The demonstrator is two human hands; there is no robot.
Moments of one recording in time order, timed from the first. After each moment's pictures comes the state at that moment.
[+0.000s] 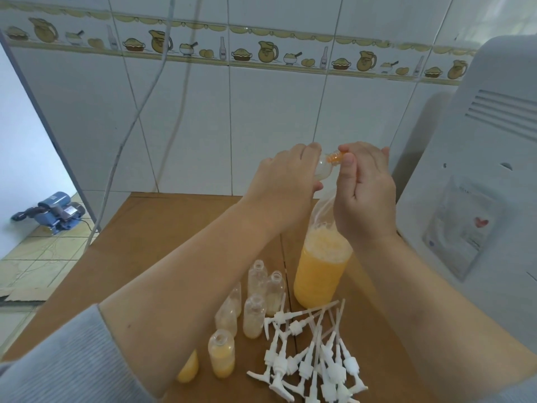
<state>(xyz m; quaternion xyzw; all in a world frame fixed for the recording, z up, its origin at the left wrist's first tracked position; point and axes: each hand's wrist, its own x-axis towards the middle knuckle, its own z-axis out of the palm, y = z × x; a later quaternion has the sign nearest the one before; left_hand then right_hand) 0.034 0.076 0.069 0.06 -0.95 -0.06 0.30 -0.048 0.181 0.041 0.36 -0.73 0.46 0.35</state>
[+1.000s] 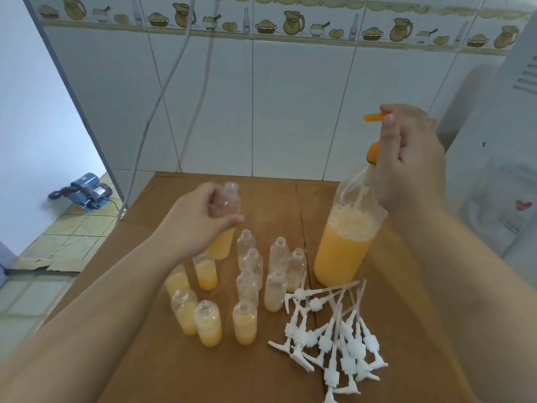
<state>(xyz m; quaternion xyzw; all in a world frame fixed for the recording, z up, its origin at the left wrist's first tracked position) 0.153 0.007 0.005 0.29 -0.87 -0.35 0.19 -0.046 0.193 0.052 0.36 -0.77 0.45 0.28</state>
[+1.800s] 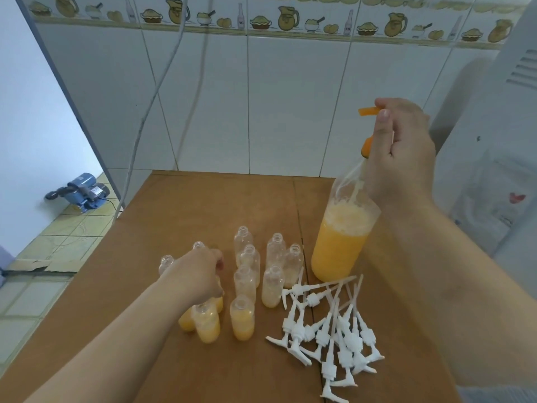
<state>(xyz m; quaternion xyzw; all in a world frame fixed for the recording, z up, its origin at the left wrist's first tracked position) 0.159 0.012 -0.069 0.37 -0.91 -0.13 -0.14 -0.049 0.188 0.046 0.36 -0.73 0.50 0.30</state>
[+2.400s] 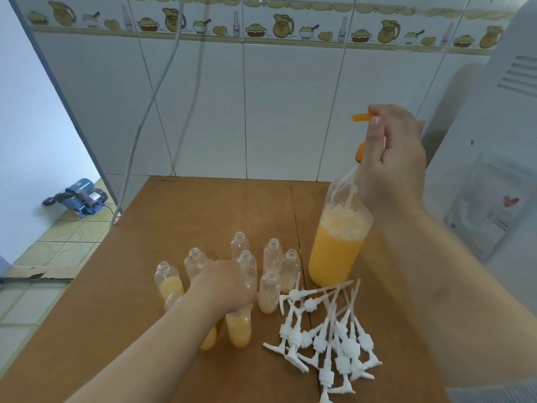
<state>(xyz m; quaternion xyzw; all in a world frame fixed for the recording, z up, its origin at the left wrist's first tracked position) 0.132 0.063 -0.049 0.34 -0.92 -0.08 -0.18 -0.049 0.186 0.046 0.36 -0.72 0.50 0.31</state>
